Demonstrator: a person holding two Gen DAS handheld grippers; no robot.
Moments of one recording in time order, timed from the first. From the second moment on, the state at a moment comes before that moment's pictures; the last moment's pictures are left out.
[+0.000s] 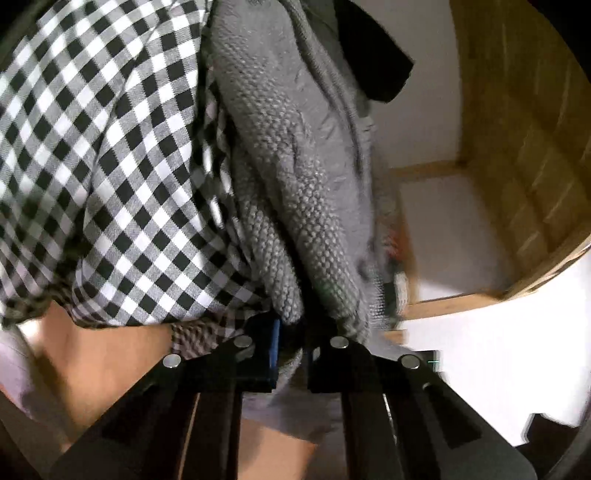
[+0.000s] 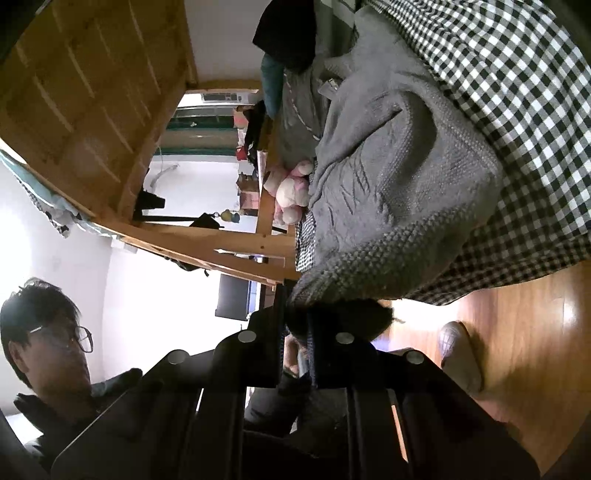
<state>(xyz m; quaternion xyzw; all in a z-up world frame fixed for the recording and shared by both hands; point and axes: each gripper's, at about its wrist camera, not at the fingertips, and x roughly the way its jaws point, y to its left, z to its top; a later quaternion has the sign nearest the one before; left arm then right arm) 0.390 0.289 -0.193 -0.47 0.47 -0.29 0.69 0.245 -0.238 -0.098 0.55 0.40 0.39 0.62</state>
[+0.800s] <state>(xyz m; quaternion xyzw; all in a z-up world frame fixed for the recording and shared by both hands) 0.358 0.339 -0.183 -0.37 0.51 -0.20 0.75 0.261 -0.230 -0.091 0.55 0.40 0.39 0.62</state>
